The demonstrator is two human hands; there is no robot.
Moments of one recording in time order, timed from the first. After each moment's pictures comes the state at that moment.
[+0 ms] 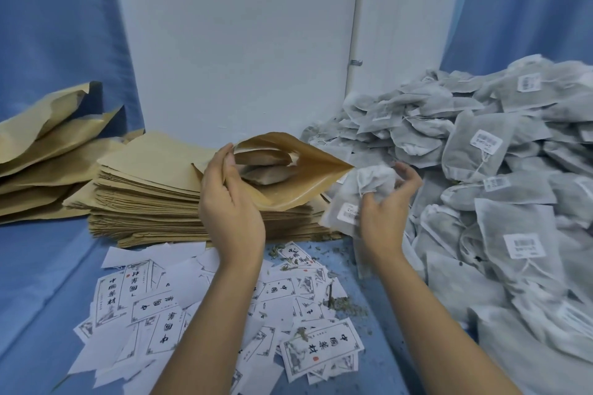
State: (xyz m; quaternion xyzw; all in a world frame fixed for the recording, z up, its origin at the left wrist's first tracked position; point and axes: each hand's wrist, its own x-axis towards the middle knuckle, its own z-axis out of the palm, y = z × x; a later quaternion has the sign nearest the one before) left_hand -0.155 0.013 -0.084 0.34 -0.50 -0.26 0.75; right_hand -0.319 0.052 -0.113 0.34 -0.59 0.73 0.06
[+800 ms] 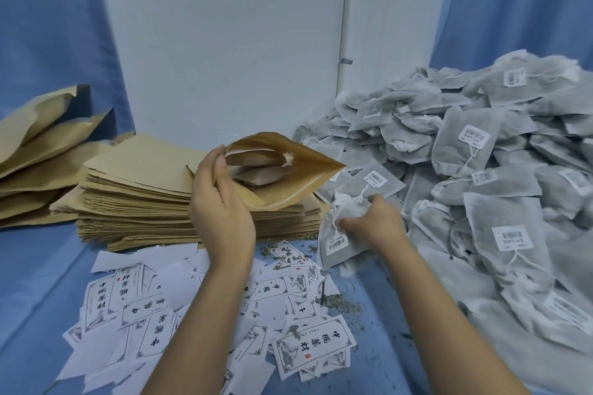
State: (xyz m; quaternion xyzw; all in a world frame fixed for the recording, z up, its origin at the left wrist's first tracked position) left_hand -0.155 0.013 -0.086 0.35 -0.52 -0.27 0.73; right_hand -0.340 0.064 -0.108 0.34 -0.86 0.37 -0.12
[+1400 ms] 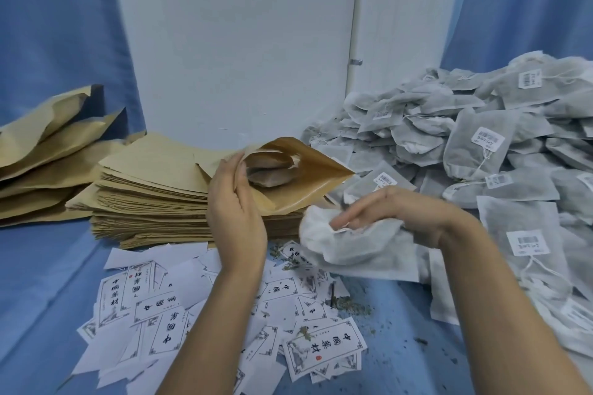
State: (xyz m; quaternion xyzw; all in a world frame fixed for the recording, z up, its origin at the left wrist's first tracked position) left_hand -0.153 0.008 -0.096 0.33 -0.58 -0.23 0.71; right_hand -0.335 0.106 -0.043 0.56 -0.60 0.36 -0.43
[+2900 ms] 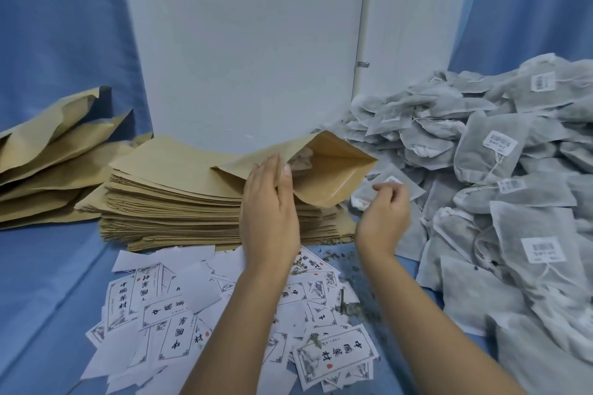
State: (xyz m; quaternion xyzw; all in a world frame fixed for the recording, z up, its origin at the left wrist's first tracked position) left_hand -0.169 0.010 -0.093 0.37 -0.69 -0.22 0.58; right_hand -0.296 0.033 -0.108 0.19 -0.61 0.77 0.01
